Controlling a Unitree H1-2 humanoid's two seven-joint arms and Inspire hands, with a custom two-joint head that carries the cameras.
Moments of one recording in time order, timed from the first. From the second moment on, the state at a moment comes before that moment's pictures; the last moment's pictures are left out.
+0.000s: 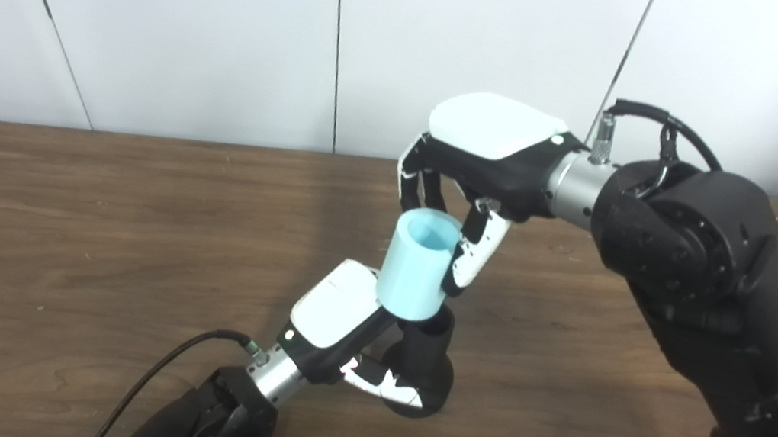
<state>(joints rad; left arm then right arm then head) -0.32 0.22 -0.56 0.18 0.80 -0.37 0.19 -0.86 -0.43 0.40 -0.55 -0.84 0.45 1.16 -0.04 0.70</state>
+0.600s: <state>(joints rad) -0.32 0.22 -0.56 0.18 0.80 -0.37 0.19 -0.88 -0.53 0.43 -0.55 -0.73 0.45 1.16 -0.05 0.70</state>
